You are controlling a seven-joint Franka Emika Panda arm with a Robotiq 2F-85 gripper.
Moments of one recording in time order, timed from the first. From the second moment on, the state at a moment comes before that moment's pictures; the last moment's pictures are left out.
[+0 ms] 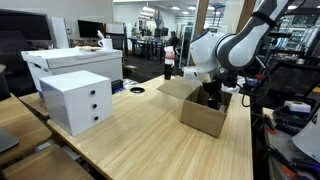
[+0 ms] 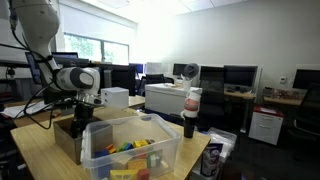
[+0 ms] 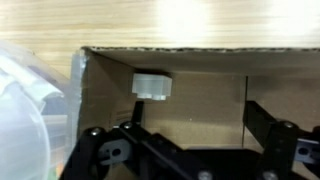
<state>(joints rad) 0.11 0.21 -0.02 -2.52 -0.36 2.29 0.37</state>
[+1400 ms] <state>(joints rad) 0.15 0.26 -0.05 -2.53 -0.43 2.19 0.69</state>
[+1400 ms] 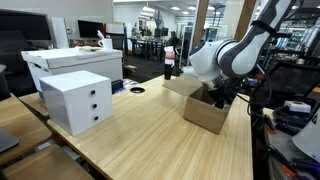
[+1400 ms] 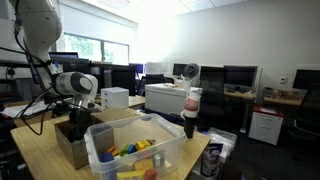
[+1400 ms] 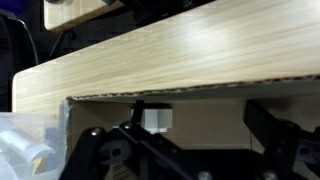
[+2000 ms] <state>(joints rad) 0.17 0.26 -0.03 -2.52 -0.40 2.14 0.78</state>
